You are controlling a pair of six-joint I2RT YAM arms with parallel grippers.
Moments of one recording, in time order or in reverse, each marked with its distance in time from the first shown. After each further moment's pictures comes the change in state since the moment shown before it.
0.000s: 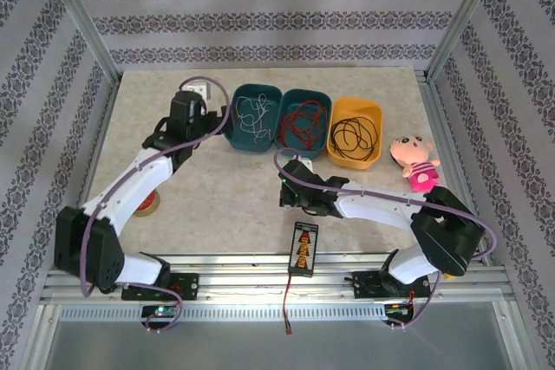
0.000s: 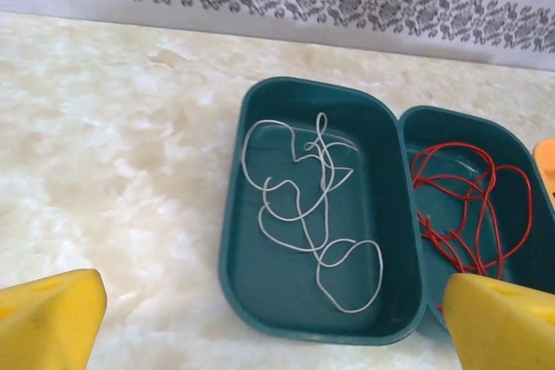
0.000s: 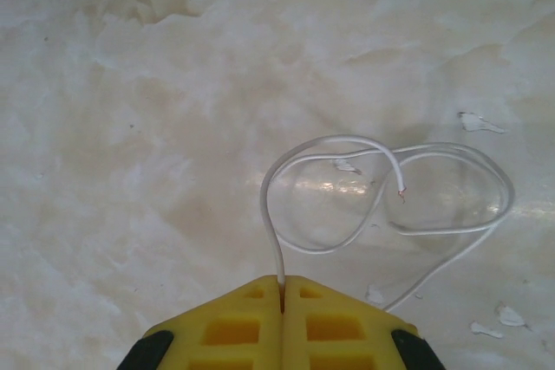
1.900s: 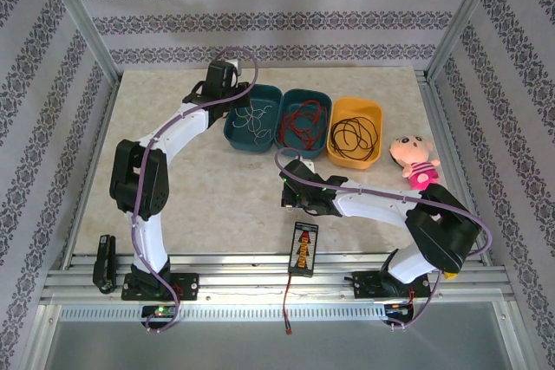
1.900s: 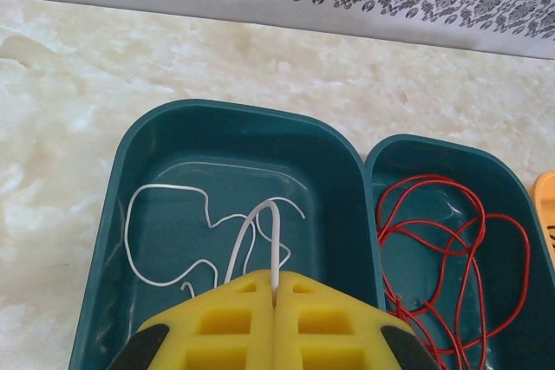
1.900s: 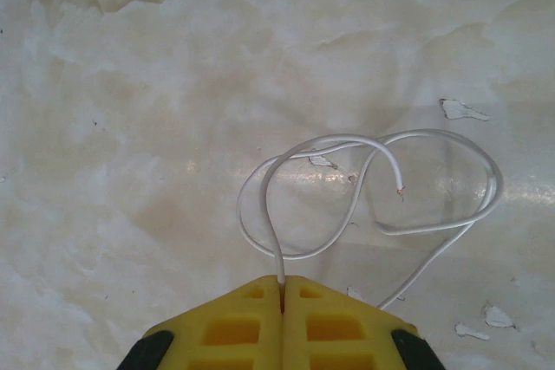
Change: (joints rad) left arm -0.002 0.600 0.534 -0.038 0.156 -0.052; right arm -0.030 0.027 -0.012 -0.004 -0.017 0.018
